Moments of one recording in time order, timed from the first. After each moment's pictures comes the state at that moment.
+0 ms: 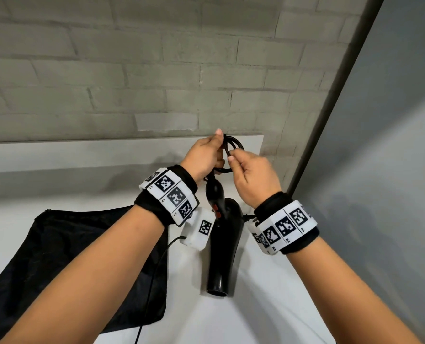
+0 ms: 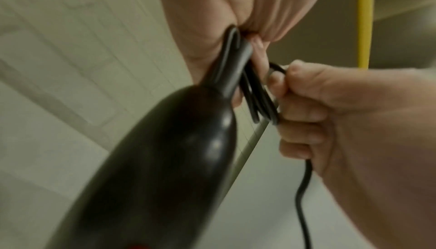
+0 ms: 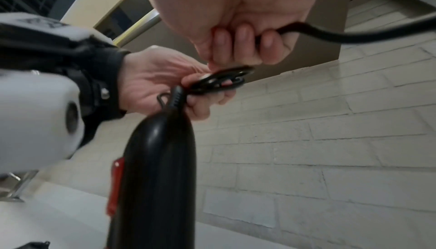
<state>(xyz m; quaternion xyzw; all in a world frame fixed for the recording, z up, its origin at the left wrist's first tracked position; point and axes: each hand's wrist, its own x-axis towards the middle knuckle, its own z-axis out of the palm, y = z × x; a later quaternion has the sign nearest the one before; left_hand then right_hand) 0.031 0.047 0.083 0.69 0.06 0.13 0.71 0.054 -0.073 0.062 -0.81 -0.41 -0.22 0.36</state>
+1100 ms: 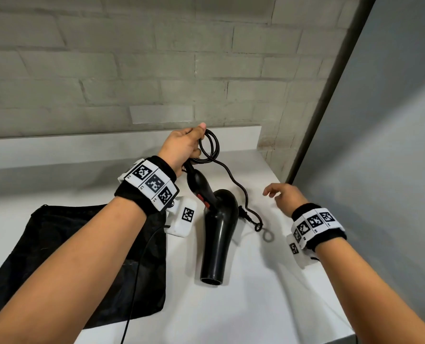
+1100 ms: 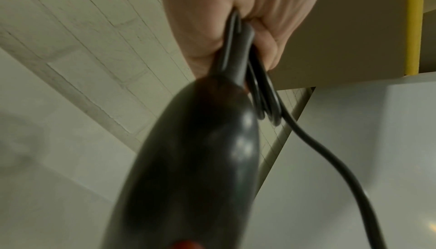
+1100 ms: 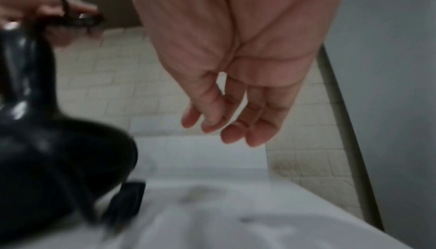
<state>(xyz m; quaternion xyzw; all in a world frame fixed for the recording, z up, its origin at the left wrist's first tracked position) 0.025 0.076 0.078 0.66 0.11 0.15 0.73 0.127 -0.161 -0.030 -0.93 -0.22 0.05 0.28</state>
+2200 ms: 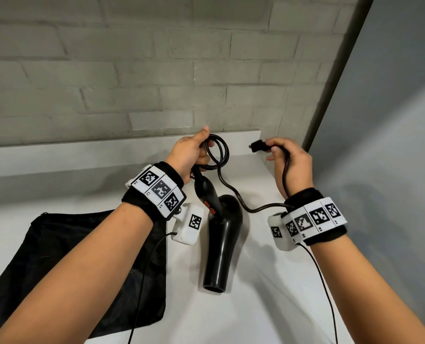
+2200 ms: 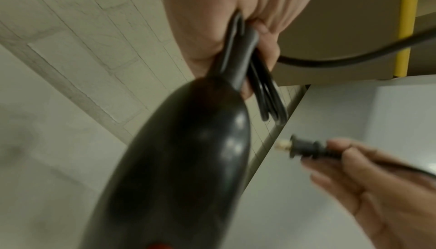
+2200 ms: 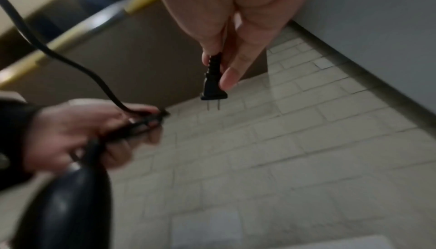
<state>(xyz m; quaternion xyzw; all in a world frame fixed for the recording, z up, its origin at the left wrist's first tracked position) 0.028 0.062 0.085 0.63 0.12 0.10 0.76 0.098 -0.120 0.046 -0.71 -0.30 -0.24 0.59</state>
